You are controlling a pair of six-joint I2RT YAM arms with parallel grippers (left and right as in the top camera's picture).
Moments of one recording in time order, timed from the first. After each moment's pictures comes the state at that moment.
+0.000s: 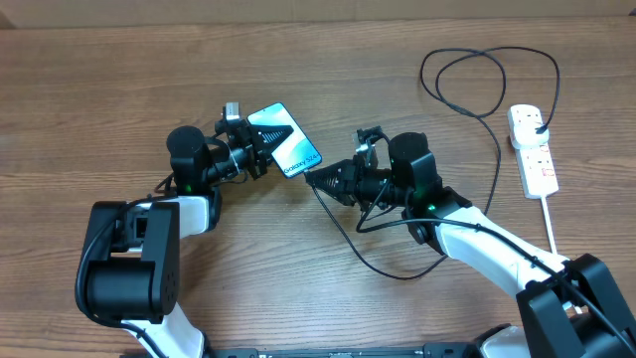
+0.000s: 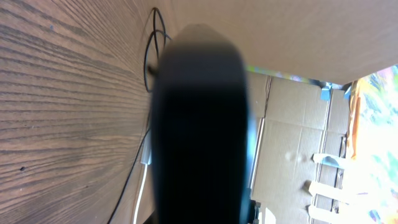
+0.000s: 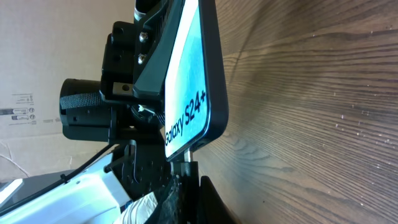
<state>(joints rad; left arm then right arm) -0.06 1.87 0.70 1.03 1.01 -1.62 0.49 1.56 0.74 0.38 -0.75 1.19</state>
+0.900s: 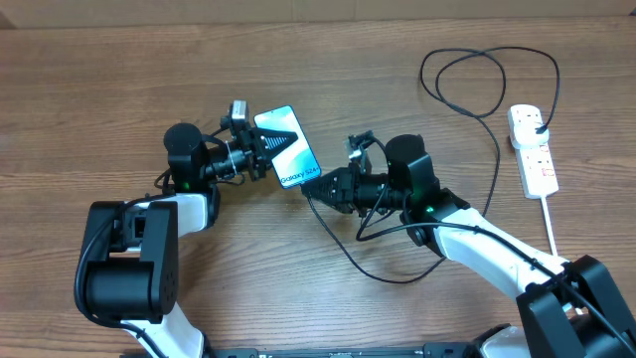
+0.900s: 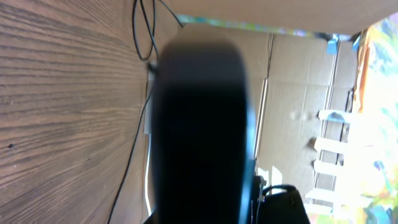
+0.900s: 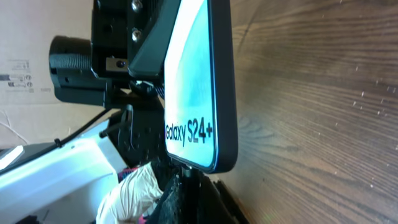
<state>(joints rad) -0.05 1.87 0.72 1.03 1.18 -1.54 0.50 1.56 0.74 0.35 -0.85 1.12</state>
